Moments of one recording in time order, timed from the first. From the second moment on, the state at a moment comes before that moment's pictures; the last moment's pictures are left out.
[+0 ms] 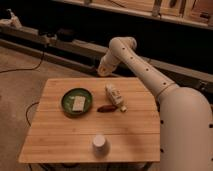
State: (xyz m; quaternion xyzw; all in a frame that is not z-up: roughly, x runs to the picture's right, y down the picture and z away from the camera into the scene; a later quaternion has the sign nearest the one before) arm -0.010 -0.097 0.868 -0.06 -0.28 -0.43 0.86
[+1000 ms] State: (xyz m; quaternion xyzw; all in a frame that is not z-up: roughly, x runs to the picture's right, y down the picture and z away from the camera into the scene) arm -0.023 -0.098 0.866 -0.05 -0.29 -0.42 0.86
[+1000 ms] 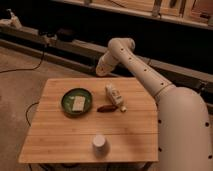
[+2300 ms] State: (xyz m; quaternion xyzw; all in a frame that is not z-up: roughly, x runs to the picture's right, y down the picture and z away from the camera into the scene) arm -0.057 -0.084 0.859 -0.04 -0.32 -0.42 0.85
